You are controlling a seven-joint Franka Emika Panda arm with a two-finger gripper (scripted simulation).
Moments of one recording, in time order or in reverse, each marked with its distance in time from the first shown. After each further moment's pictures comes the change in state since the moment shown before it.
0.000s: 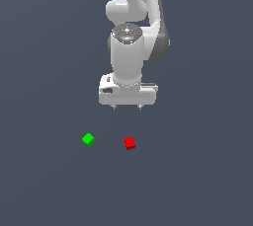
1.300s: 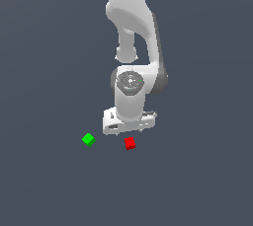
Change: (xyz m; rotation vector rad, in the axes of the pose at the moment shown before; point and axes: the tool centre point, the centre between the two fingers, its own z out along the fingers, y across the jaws) arm 0.059 -0.007 0.092 0.000 -0.021 -0.180
